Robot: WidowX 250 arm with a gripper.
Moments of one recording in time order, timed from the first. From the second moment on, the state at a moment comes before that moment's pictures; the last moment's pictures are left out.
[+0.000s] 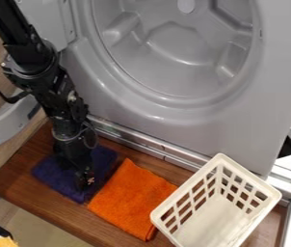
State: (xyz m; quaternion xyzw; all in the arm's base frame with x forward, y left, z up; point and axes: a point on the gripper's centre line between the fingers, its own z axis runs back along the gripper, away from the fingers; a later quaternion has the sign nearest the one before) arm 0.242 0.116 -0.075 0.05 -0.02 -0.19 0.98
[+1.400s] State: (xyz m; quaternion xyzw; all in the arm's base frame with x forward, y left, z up) arm 0.243 0.073 0.006 0.06 -0.11 -0.21 0.97
